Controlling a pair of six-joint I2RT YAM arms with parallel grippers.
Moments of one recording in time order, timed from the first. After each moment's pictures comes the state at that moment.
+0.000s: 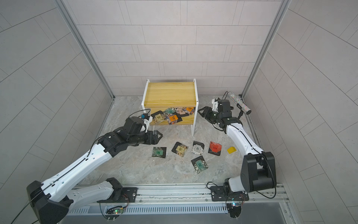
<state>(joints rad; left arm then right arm) -0.66 1.09 1.04 -0.70 0.09 -0.52 0.08 1.45 1.08 -0.21 -0.52 0.76</state>
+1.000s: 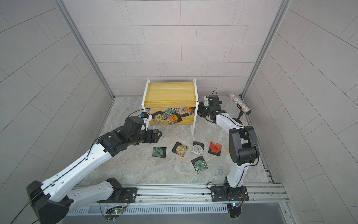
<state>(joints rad) -0.66 1.09 1.04 -0.69 0.04 -0.52 0.12 1.79 1.26 -0.02 -0.57 0.93</state>
